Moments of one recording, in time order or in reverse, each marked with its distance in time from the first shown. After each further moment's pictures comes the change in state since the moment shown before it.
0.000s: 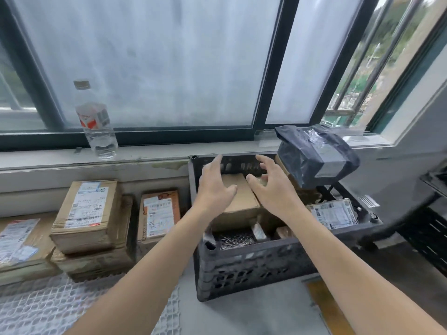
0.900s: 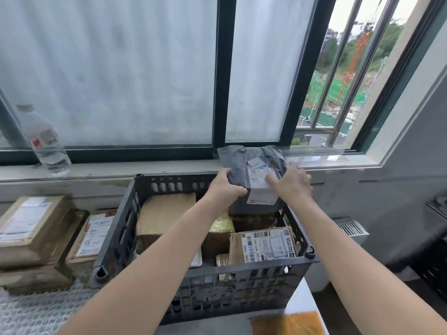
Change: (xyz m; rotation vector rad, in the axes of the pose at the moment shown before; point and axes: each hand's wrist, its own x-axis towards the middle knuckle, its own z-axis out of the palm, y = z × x) left_hand 0.069 0.137 0.178 -0.237 -0.072 -0.265; right_hand 0.109 0.170 -0.169 -0.312 0.105 0.303
